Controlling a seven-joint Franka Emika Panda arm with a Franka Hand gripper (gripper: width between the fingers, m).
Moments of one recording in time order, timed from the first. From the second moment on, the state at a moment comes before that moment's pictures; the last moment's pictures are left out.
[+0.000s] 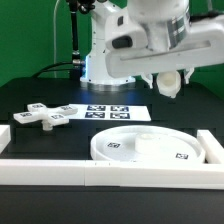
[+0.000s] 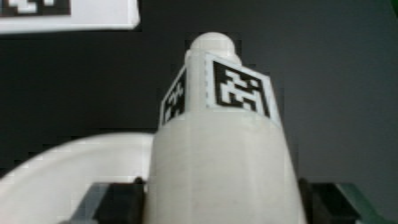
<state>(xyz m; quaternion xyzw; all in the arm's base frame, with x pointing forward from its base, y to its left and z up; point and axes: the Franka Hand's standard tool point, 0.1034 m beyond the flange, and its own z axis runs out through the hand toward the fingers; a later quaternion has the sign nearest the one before) 0.524 0.077 0.110 -0.96 0.08 0.22 0.13</state>
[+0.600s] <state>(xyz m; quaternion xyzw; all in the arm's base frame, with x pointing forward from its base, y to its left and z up) 0.550 0.063 0.121 -0.99 0.05 0.02 0.10</state>
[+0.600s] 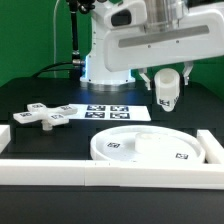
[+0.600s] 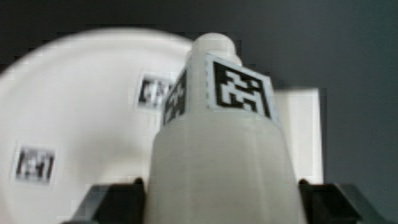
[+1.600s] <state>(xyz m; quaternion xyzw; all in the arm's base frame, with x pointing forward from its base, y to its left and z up) 0.570 0.037 0.123 -0.97 0.00 -0.23 0.03</state>
